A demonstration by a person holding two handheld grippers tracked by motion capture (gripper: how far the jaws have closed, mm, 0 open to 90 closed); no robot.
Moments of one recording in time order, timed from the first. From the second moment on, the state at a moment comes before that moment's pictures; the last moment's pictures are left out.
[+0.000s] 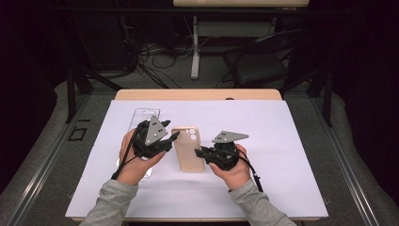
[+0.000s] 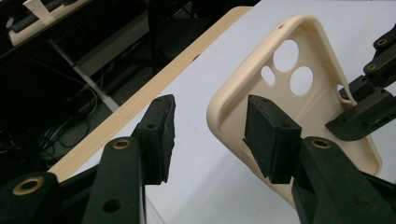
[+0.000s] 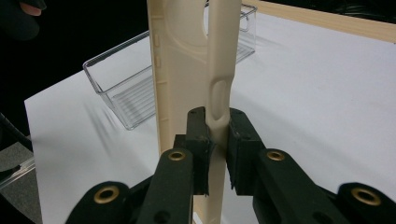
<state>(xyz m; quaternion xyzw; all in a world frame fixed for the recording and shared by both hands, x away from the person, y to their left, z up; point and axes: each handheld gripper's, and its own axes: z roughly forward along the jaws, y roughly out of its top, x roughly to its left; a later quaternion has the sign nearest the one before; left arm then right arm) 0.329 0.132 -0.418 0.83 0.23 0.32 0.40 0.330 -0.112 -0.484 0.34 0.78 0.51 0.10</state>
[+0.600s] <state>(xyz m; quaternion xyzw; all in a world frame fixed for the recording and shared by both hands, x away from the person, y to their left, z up) 0.331 0.131 -0.419 0.84 0.21 0.31 0.39 0.329 -0.110 -0.485 0.34 0.79 0.51 0.10</state>
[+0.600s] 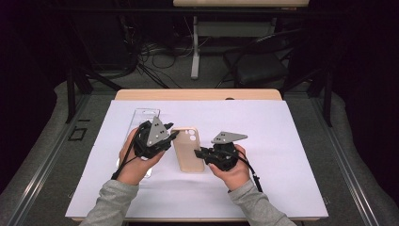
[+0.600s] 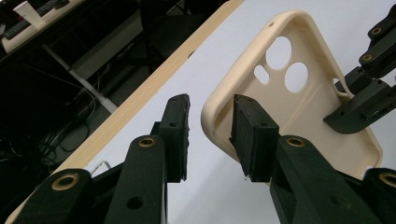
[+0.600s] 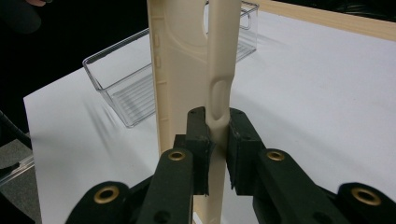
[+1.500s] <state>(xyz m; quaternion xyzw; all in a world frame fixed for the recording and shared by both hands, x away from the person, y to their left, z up) 0.331 0.132 -0.418 0.85 0.21 0.30 0.38 0.329 -0.109 -0.486 0.34 0.79 0.51 0.09</state>
